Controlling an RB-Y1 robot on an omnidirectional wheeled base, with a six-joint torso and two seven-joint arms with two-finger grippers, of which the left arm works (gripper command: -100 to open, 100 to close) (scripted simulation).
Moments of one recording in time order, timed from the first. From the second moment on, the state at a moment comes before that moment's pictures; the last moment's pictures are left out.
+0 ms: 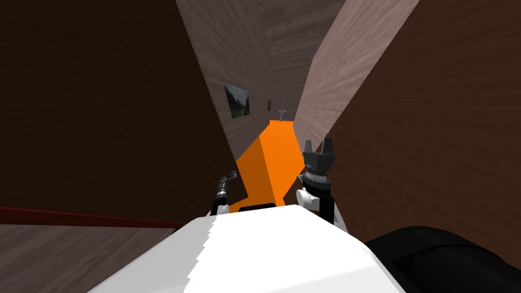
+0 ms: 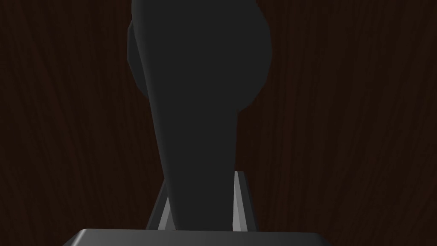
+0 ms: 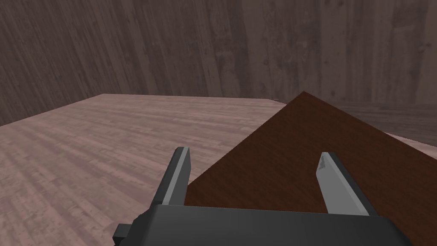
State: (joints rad) arm 0.04 0.06 0.09 -0.88 0.16 -0.73 -0.12
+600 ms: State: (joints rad) arm 0.02 0.06 0.14 -0.84 0.19 -0.75 -0.15
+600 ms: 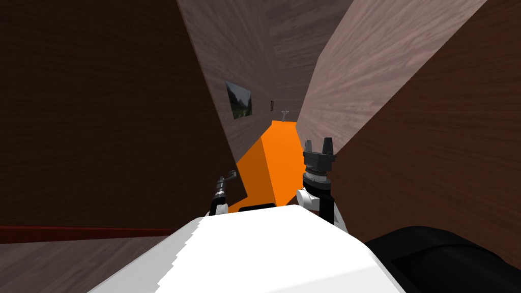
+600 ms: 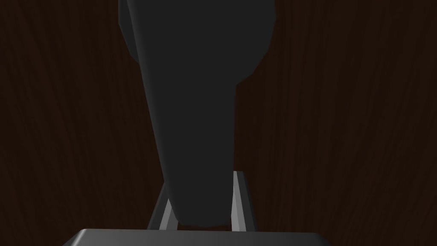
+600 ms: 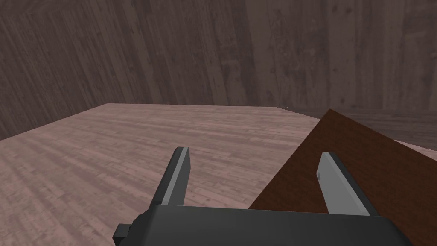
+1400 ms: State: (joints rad) arm 0.02 0.03 0.22 -0.86 0.22 -0.75 -0.19
